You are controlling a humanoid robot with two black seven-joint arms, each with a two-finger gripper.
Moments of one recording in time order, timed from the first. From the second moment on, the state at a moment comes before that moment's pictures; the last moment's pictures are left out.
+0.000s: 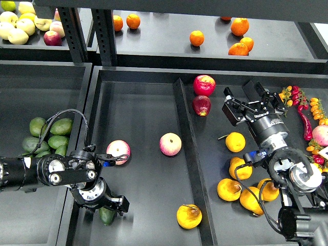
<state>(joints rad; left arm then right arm) -0.92 0.12 0.27 -0.88 0.72 -0.49 0.49 0.18 0.01 1.53 1.30 0.29 0.05 -0.30</state>
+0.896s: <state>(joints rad) -0.90 0.13 0.22 -0.84 0.68 -0.49 0.49 0.18 0.02 1.53 1.30 0.29 0.05 -0.30</state>
